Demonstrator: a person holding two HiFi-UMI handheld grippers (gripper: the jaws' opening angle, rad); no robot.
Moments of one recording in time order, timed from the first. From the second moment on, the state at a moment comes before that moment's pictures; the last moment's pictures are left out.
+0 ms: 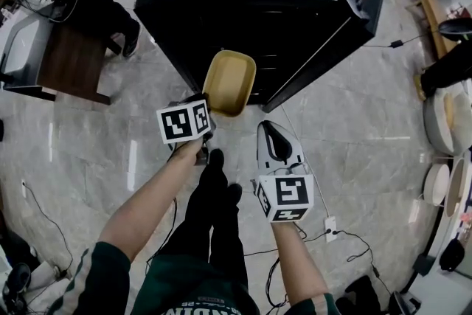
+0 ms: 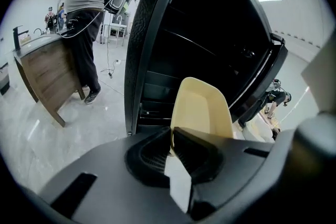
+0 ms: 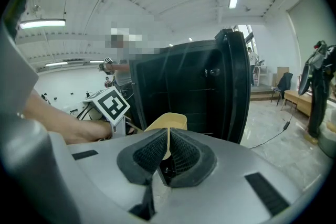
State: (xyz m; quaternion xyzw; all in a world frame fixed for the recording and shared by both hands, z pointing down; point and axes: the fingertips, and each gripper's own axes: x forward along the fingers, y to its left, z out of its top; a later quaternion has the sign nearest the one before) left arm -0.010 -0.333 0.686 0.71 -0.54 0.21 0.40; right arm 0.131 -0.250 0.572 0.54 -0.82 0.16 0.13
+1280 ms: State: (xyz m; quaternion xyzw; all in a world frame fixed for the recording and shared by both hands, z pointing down) left arm 0.011 -0.441 0.743 0.62 -0.60 0.16 0.48; right arm 0.174 -0.244 0.605 0.55 -0.80 0.20 0.15
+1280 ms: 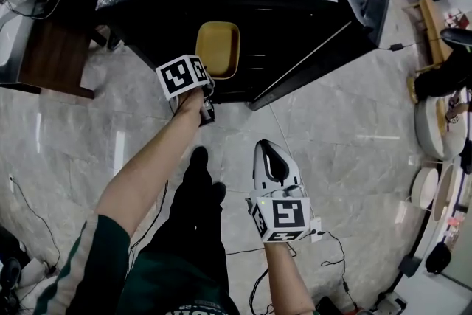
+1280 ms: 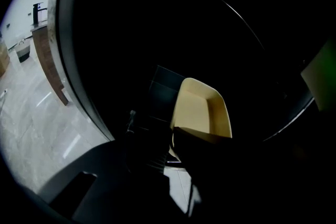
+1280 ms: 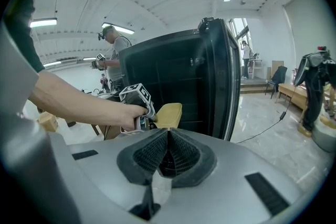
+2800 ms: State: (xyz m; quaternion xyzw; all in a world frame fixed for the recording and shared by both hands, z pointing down) left arm 0.031 -0.505 0.736 0.62 -0.58 0.04 0.52; right arm 0.197 -0.235 0.613 0.57 -0.78 0.22 0.17
